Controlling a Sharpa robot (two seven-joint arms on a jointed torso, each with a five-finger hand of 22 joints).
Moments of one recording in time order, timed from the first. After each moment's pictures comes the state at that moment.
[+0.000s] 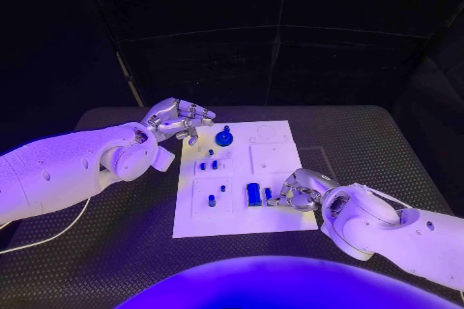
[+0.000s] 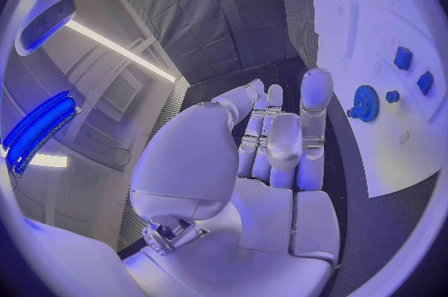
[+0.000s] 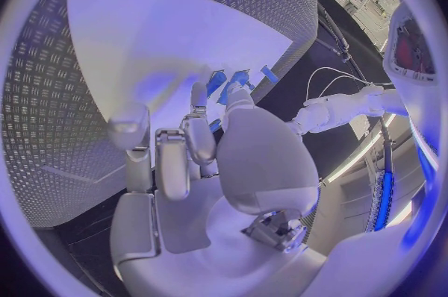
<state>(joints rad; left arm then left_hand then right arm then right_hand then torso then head) 1.19 -0.83 -0.15 1.41 -0.26 -0.13 0.35 1.33 -0.05 0.42 -0.06 0.11 0.99 0.18 0.16 0.08 1.05 0.10 0.36 0.12 1.40 0.01 1.30 0.87 0.15 1.25 0.11 0.89 0.83 0.74 -0.98 0.09 1.87 -1.51 -0.39 -0.56 1.23 -0.02 -0.16 0.27 0.27 1.08 0.04 0.44 0.37 1.43 -0.04 1.22 1.26 1.47 -0.09 1.51 1.31 0.13 1.28 0.02 1.26 0.96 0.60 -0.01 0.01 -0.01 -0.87</state>
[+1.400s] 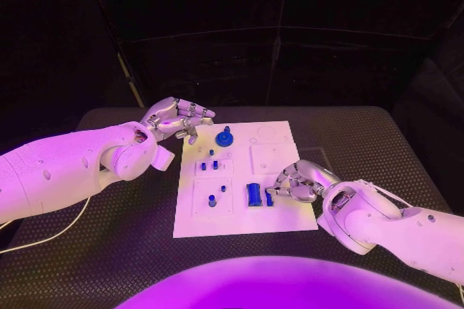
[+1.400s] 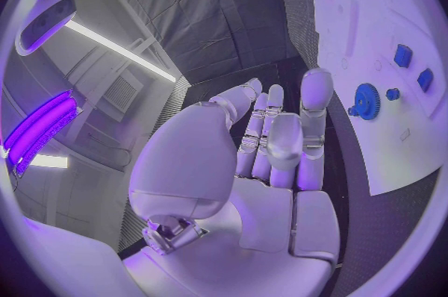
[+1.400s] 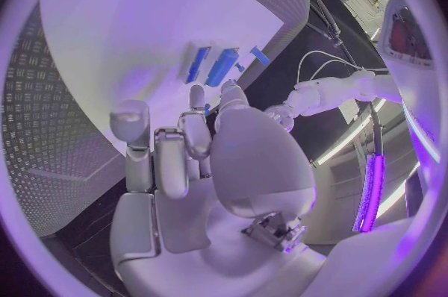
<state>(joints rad) 1.19 -0.83 -0.15 1.41 -0.25 -0.12 0.37 1.30 -0.07 0.41 -0.05 0.11 0.98 0.18 0.16 0.08 1.04 0.11 0.37 0.12 1.40 0.02 1.30 0.86 0.15 1.24 0.12 0.88 0.83 0.74 -0.98 0.12 1.84 -1.37 -0.50 -0.35 1.34 0.03 -0.19 0.28 0.32 0.99 0.07 0.40 0.37 1.38 -0.01 1.12 1.18 1.47 -0.08 1.46 1.31 0.13 1.22 0.03 1.20 0.86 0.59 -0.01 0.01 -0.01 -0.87</state>
